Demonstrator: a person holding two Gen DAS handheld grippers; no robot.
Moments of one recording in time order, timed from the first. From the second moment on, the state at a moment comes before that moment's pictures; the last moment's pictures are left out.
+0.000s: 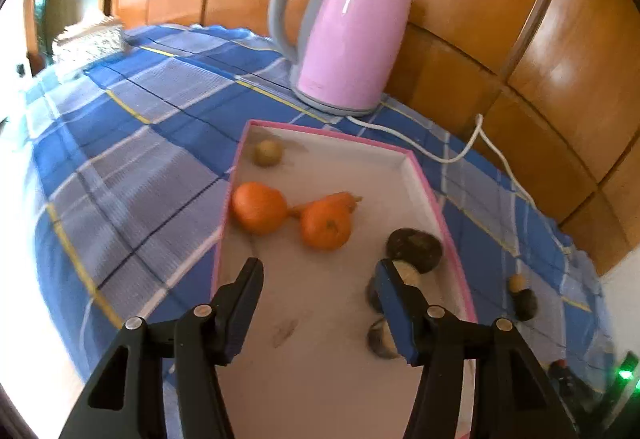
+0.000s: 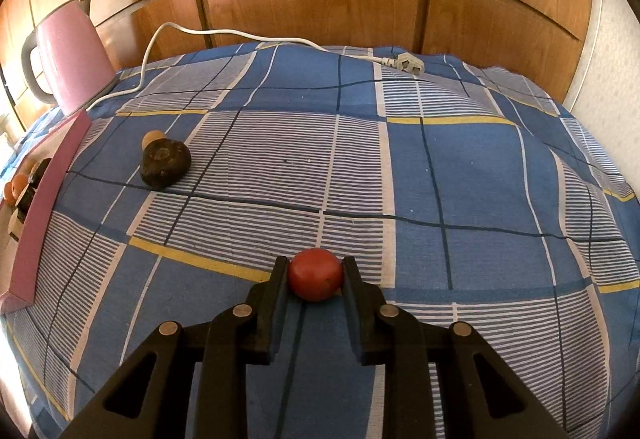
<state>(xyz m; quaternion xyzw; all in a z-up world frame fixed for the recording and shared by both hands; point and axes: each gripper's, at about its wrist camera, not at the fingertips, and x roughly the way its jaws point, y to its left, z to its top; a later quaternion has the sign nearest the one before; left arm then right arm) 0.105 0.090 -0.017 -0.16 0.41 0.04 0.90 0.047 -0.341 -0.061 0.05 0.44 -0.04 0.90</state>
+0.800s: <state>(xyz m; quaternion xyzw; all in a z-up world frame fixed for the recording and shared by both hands) 0.039 0.071 -0.005 -0.10 0.38 0.03 0.92 0.049 -0.337 -0.059 0.04 0.45 -0.05 0.89</state>
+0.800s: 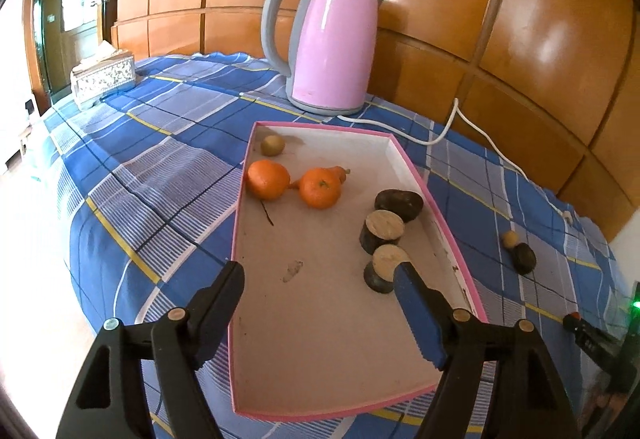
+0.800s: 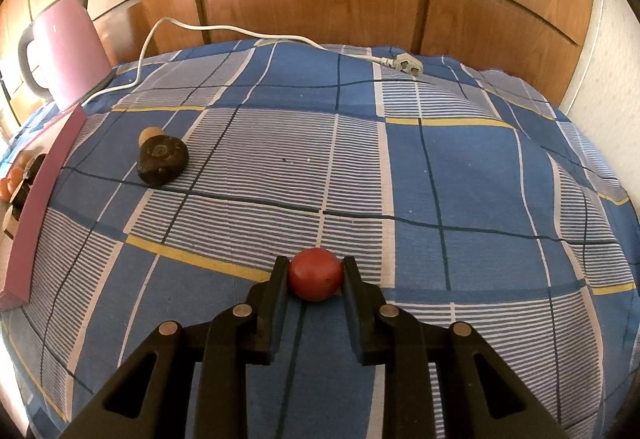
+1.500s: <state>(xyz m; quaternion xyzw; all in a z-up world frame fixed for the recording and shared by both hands) 0.033 0.080 -0.009 -0.13 0.39 0.03 0.91 0.036 -0.294 -0.050 0.04 0.47 0.00 0.88</state>
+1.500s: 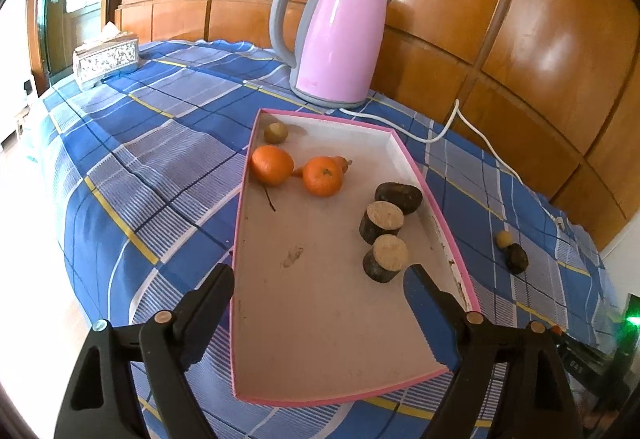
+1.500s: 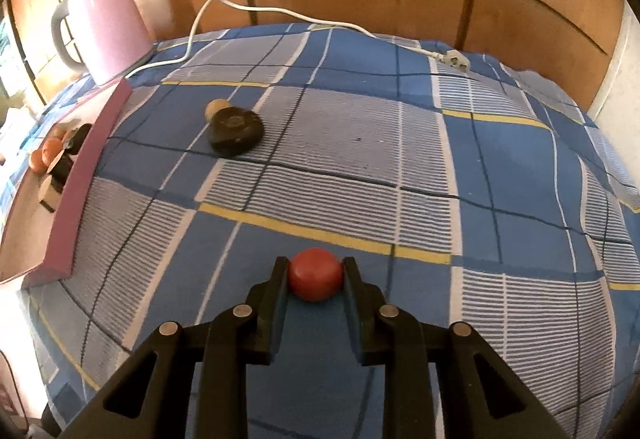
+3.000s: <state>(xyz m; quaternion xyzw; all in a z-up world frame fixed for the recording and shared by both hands) 0.028 0.111 -0.016 -0.14 0.38 0.09 0.91 0.058 -0.104 -0.003 -0.04 0.43 0.22 0.88</state>
